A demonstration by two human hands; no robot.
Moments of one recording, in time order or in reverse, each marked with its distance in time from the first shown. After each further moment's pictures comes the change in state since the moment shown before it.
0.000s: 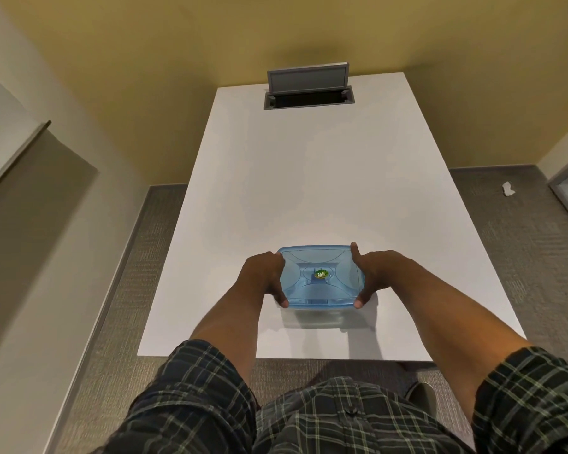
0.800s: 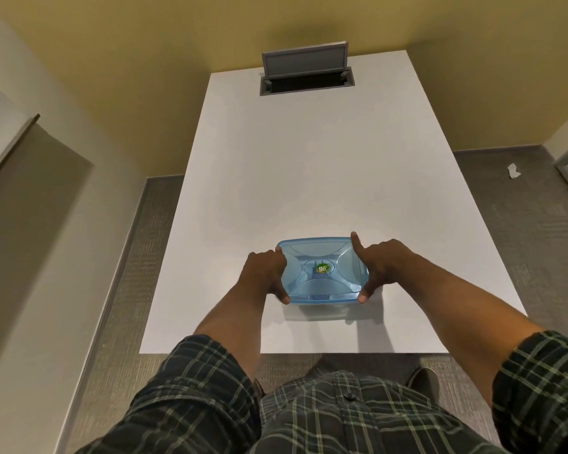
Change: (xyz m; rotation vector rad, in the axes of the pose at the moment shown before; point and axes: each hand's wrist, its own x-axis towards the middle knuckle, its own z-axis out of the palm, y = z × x) left_hand -0.003 0.004 0.008 -0.028 0.045 -0.001; right_hand -0.001 0.007 0.006 -0.060 0.154 -0.004
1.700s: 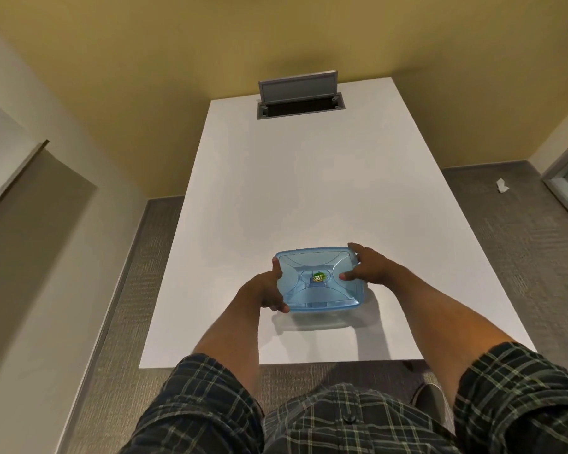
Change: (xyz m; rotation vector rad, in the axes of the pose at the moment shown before) left_hand -0.009 0.001 0.010 -0.458 -0.205 -0.031; right_hand 0.016 -0.001 0.018 0.882 0.165 0.053
